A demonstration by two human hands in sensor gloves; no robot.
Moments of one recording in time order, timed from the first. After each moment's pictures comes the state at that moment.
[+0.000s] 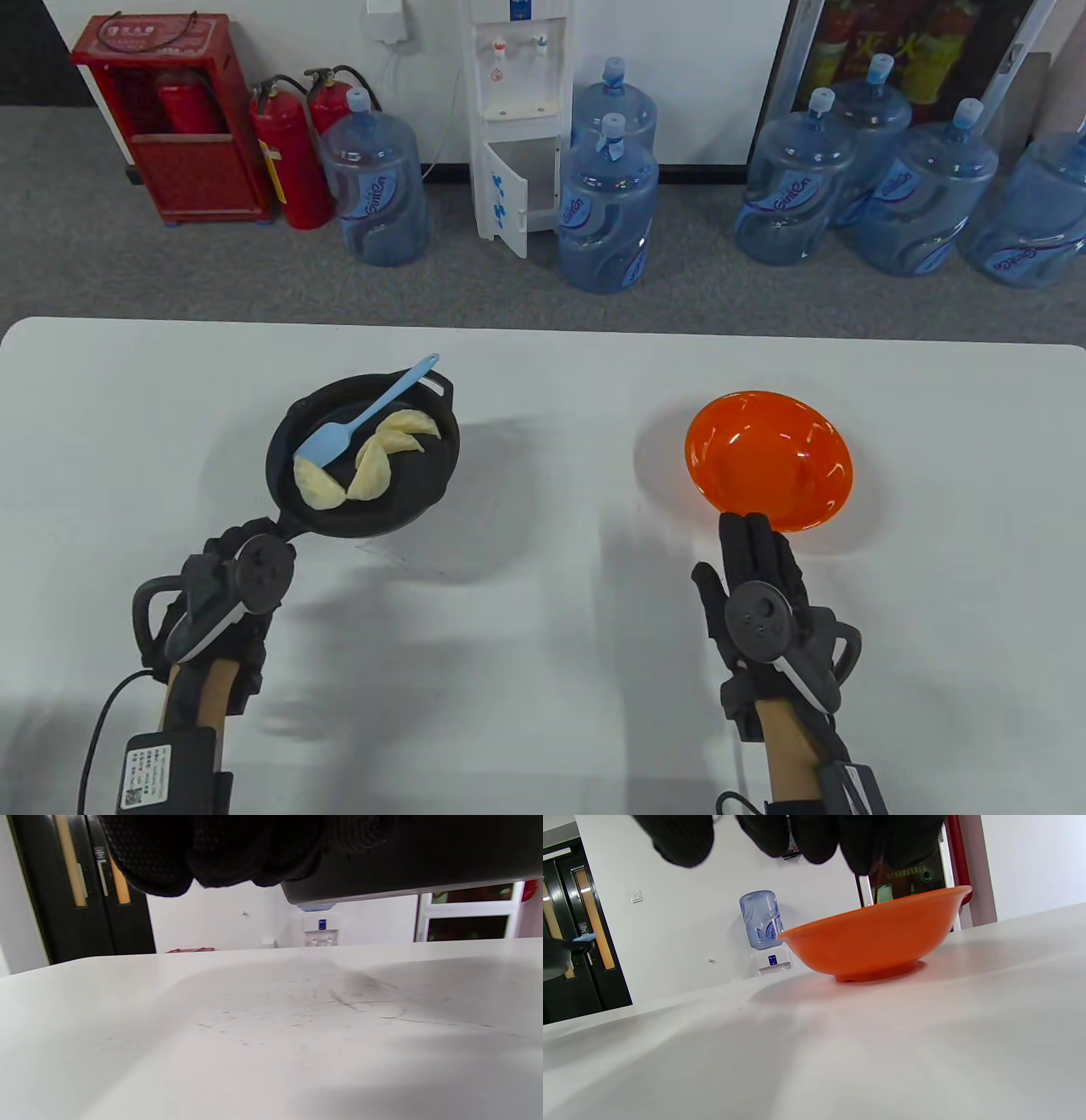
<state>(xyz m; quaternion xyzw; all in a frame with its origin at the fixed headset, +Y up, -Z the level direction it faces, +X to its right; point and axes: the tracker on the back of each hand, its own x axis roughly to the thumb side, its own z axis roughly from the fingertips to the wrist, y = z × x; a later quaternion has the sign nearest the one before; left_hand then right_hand) -0.317 -0.701 -0.298 0.01 0.03 -0.02 1.00 0.204 -0.723 -0.274 -0.02 -0.10 0.99 0.12</state>
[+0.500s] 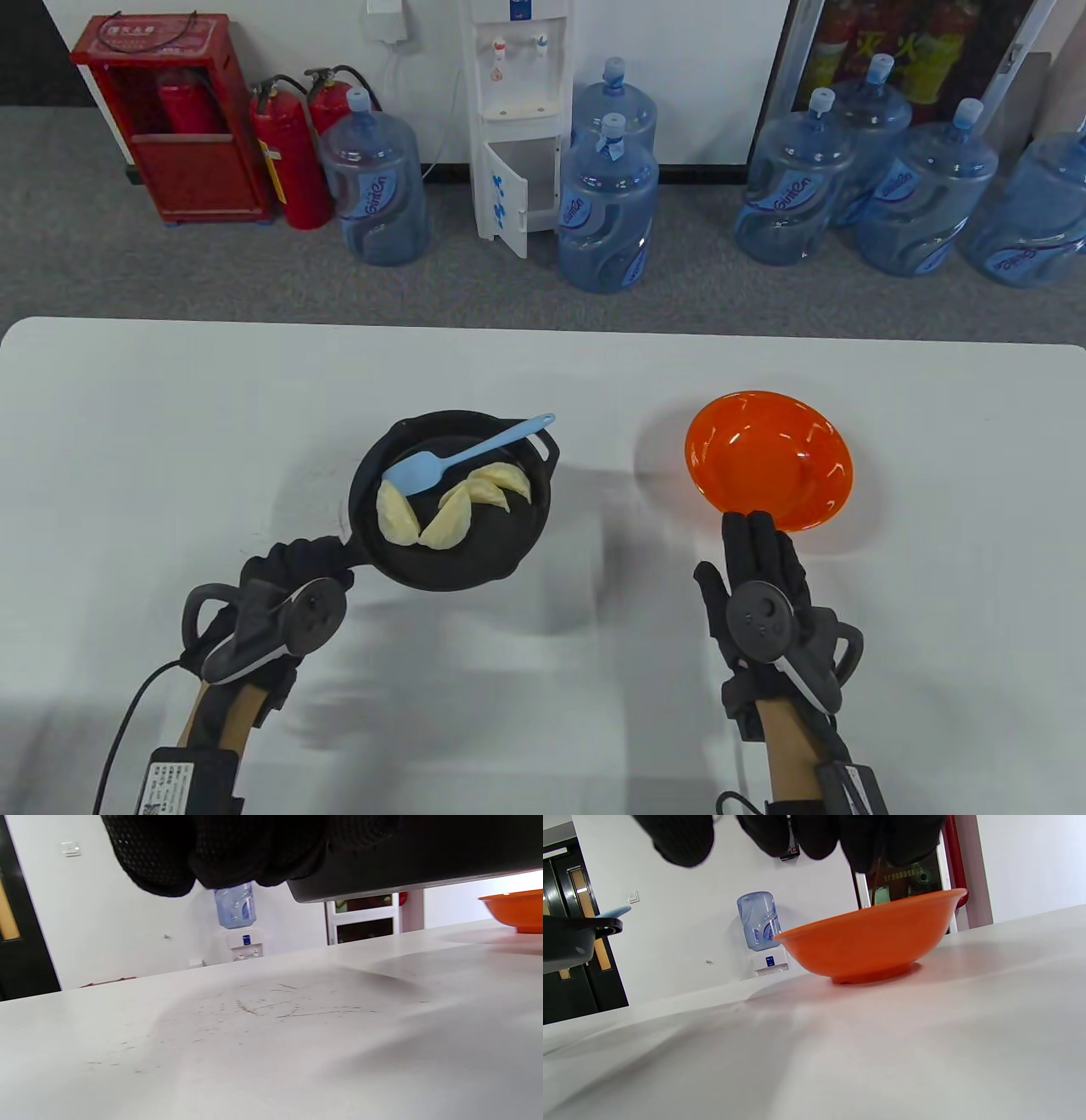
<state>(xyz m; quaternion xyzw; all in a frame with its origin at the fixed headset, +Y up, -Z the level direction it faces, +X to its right) -0.269 -0.706 -0.281 0.04 -0.12 -0.07 0.99 0.204 -0.722 -0.273 -0.03 -0.10 0.99 0.12</state>
